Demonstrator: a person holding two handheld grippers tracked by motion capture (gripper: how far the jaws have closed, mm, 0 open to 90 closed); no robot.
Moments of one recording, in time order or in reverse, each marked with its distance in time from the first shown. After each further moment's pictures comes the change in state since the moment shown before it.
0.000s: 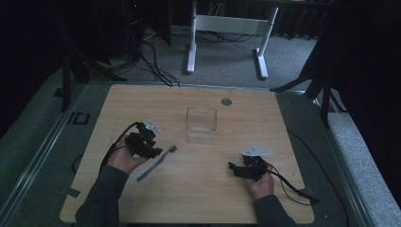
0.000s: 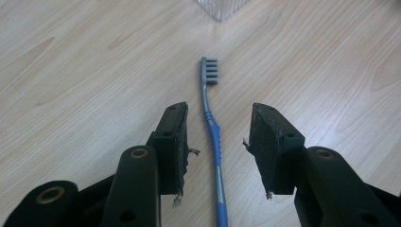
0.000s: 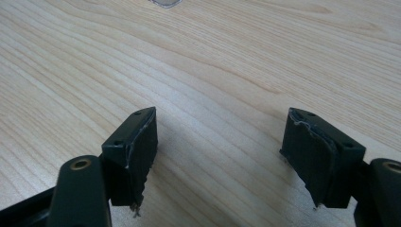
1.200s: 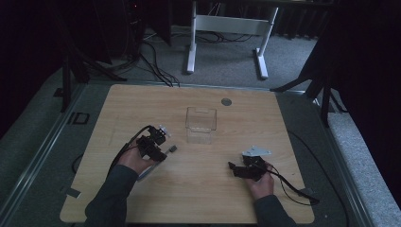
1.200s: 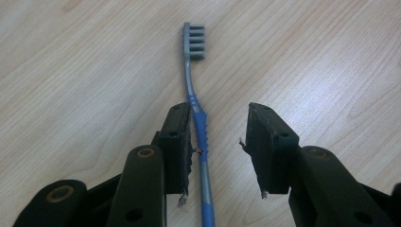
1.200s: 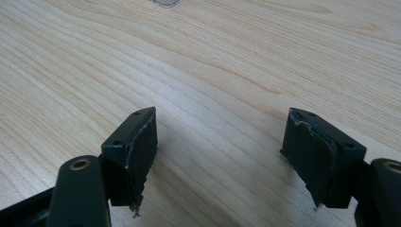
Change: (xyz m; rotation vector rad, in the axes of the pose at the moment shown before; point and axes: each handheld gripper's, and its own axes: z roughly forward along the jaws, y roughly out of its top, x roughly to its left) left arm -0.010 0.013 0.033 0.177 -0.021 -0.012; right arm 0.000 0.000 0.000 0.000 0.001 -0.002
